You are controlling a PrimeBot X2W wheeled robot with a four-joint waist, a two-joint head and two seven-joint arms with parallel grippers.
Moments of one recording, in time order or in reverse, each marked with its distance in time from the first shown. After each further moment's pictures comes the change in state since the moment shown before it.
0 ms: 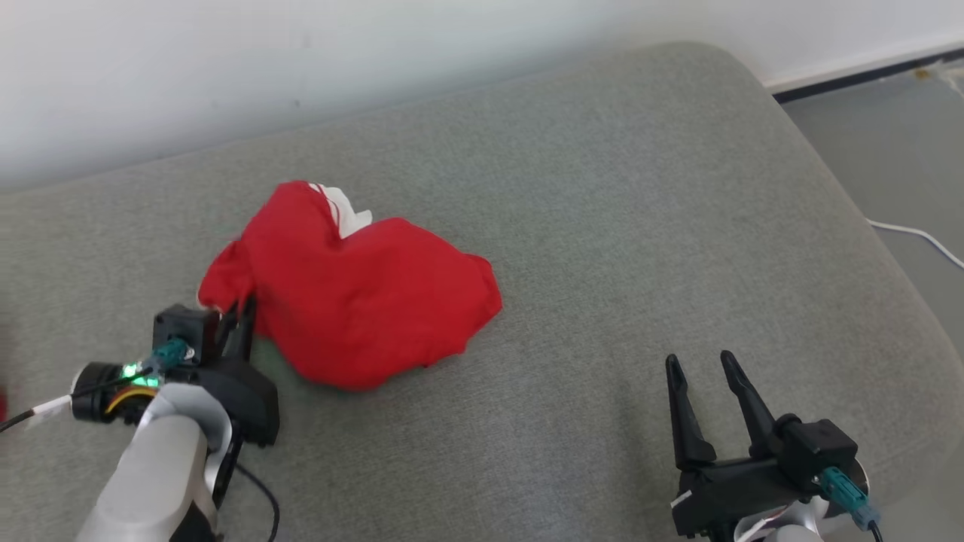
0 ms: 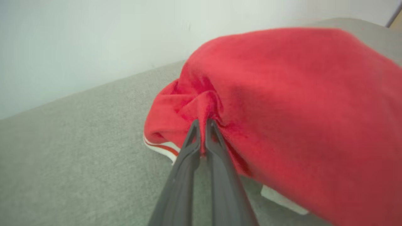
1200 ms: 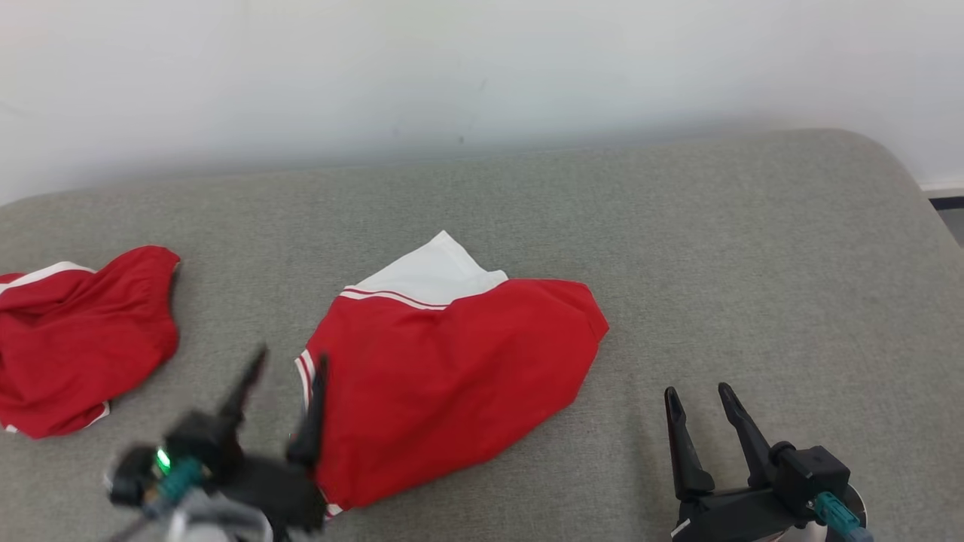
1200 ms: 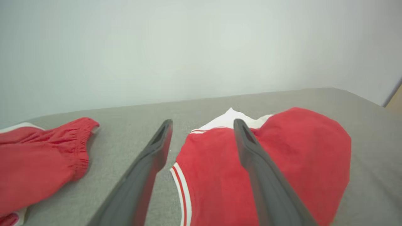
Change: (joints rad) left arm 0.474 0.001 0.020 -0.733 -0.060 0.114 0.053; right arm 0.054 0.000 0.000 0.019 -0.007 0.000 0.000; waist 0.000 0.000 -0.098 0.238
